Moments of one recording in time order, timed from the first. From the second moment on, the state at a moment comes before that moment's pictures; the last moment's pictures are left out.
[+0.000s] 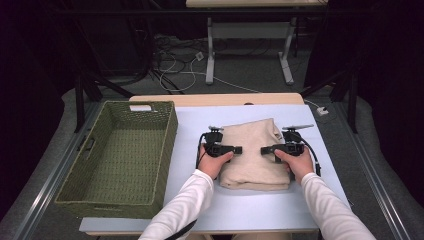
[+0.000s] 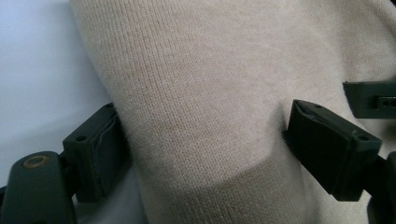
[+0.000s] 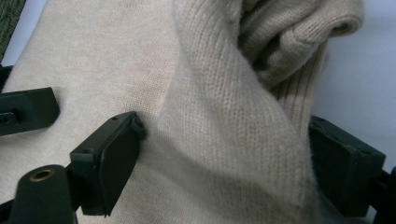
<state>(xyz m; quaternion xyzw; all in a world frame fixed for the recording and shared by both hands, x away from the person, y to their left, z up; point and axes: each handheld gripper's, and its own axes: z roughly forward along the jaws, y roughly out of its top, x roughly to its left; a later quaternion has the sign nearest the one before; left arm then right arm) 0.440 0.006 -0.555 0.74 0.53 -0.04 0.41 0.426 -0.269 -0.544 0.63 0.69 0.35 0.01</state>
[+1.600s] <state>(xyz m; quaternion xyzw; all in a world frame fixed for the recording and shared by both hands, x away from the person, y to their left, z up) 0.437 0.004 -0.550 0.72 0.55 -0.06 0.41 0.418 -0.264 -0.538 0.69 0.62 0.37 -0.03</state>
